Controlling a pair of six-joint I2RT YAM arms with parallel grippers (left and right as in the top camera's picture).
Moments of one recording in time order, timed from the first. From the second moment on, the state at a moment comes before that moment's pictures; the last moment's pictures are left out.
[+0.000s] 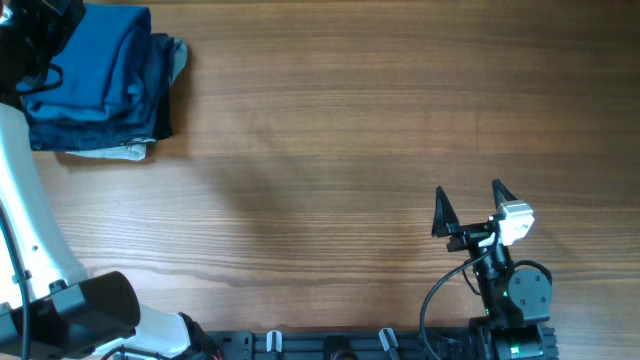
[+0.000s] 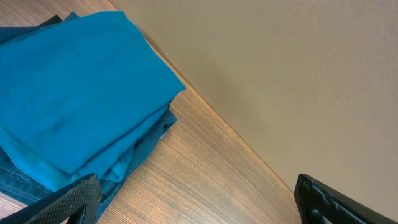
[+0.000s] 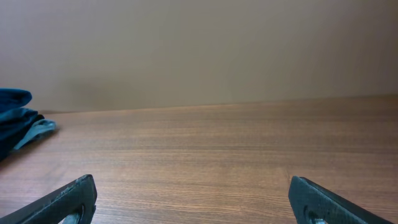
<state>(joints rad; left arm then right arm) 0.38 1.69 1.96 -0.95 0.29 -0.58 0.10 0.02 0.01 0.00 -0.05 0.13</state>
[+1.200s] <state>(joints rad) 0.08 0.45 0.19 0.09 0.23 -0.55 0.10 0.01 0.01 0.00 -0.05 0.13</state>
